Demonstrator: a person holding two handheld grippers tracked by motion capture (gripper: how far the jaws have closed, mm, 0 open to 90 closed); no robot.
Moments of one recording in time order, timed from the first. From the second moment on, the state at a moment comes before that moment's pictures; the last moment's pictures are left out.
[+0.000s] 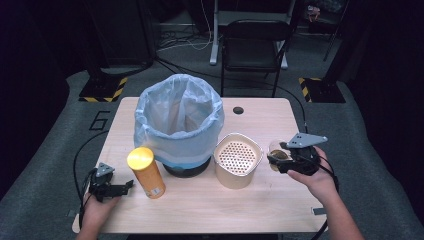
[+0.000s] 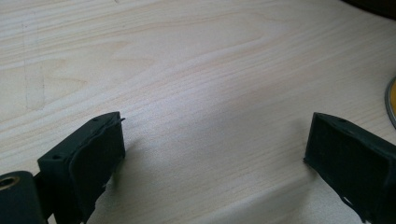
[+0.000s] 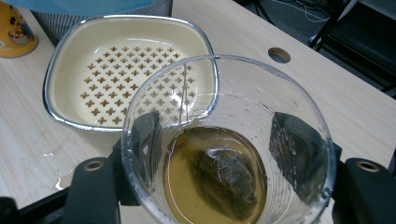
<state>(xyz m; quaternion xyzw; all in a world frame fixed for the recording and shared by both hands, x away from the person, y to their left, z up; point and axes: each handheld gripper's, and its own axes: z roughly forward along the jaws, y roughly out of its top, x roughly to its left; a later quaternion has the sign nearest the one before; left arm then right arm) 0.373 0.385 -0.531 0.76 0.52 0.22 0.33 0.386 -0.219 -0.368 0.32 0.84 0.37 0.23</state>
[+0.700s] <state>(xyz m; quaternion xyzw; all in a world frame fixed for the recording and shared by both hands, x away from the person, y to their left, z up) 0.373 0.385 -0.531 0.76 0.52 0.22 0.33 0.399 -0.221 -0.351 0.32 0.84 0.37 0.24</state>
